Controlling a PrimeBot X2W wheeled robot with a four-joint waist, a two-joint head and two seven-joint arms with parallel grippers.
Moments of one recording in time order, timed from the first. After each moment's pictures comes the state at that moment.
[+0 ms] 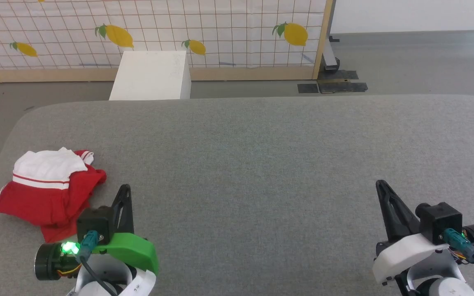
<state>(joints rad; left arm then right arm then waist) -0.01 0.06 0.00 0.00 -0.01 0.00 0.00 0.02 -0.05 0.00 0.01 0.01 0.13 0.00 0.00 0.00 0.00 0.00</state>
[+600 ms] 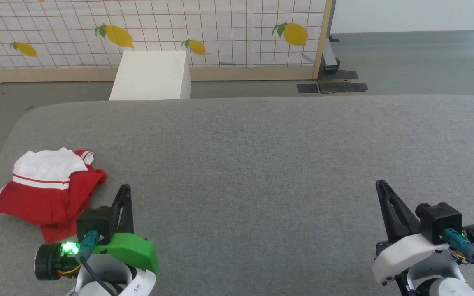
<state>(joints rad) -0.01 0.06 0.00 0.00 -0.01 0.00 0.00 0.02 -0.05 0.00 0.01 0.01 0.13 0.00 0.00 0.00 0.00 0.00</state>
